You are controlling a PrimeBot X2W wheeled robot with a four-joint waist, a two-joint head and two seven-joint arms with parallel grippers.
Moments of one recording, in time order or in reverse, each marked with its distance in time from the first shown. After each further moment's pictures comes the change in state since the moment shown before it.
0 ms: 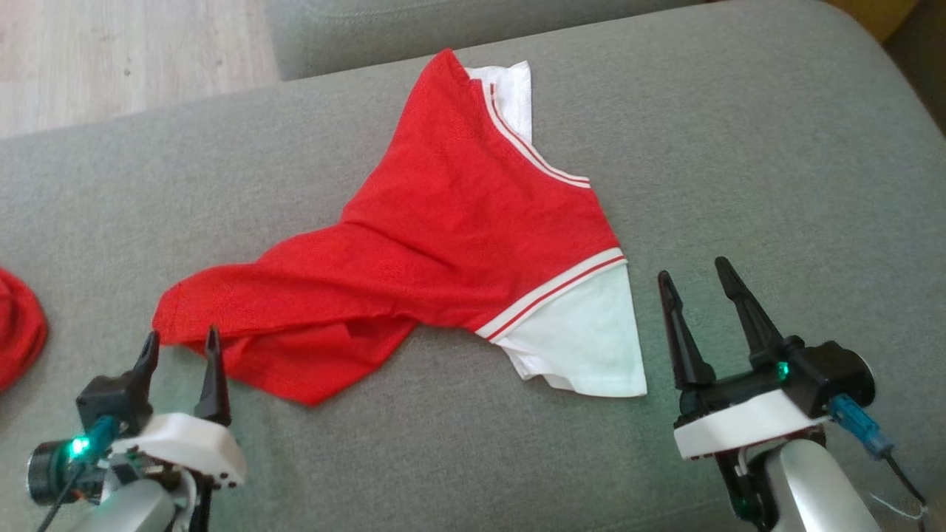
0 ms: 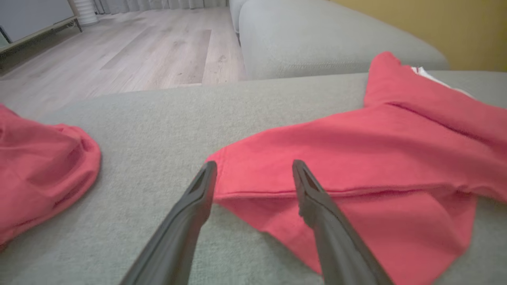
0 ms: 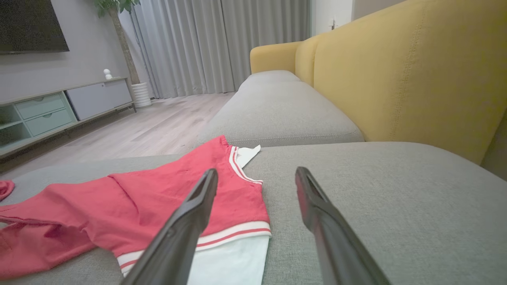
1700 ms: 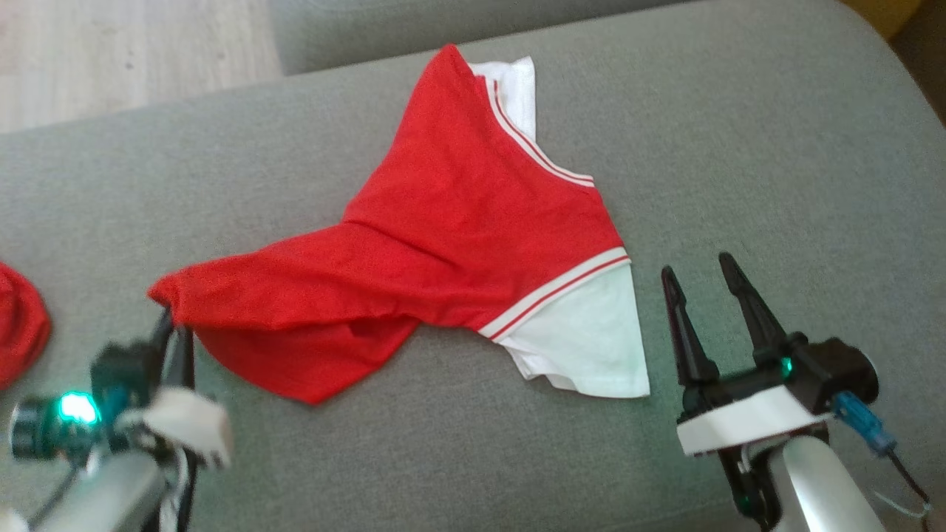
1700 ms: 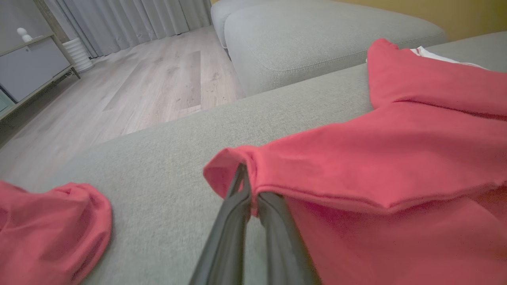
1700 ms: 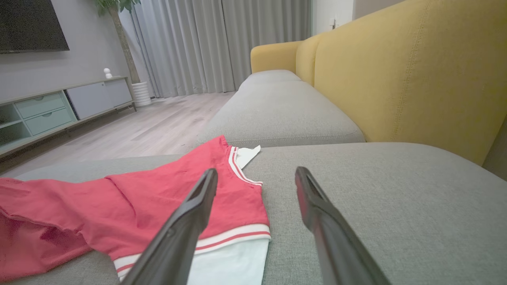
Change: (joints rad) left arm -0.133 0.030 -0.087 0.112 0.113 -0.024 0.019; right arm -0.012 -0.003 -0.002 0.004 0.002 0.000 0.000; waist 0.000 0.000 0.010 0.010
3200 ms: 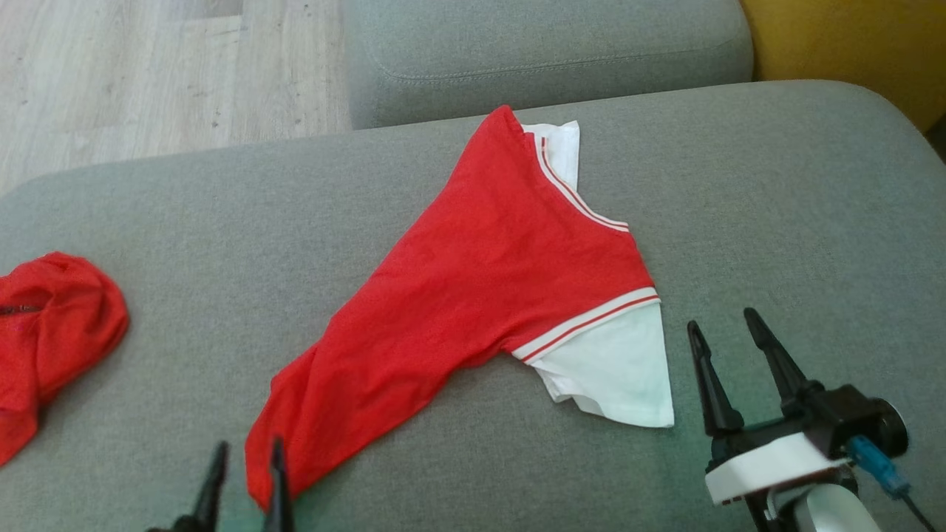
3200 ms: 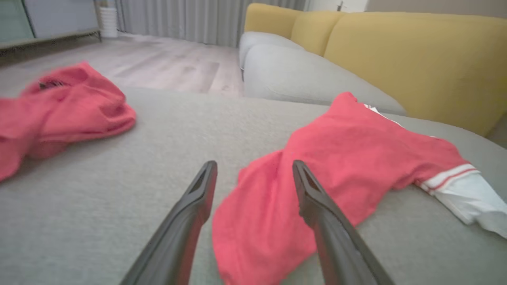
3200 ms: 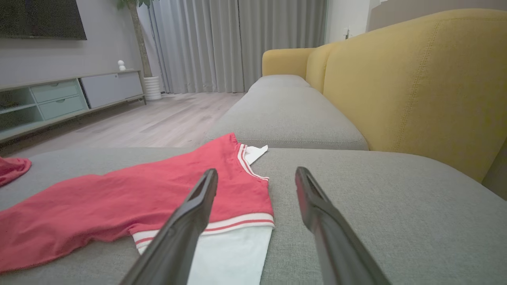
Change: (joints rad) left arm 0.596 -0.416 0.597 -0.241 0.392 -0.254 -0.040; right arm 0.112 -0.035 -0.045 0.005 -0.033 0.000 0.000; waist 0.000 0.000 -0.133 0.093
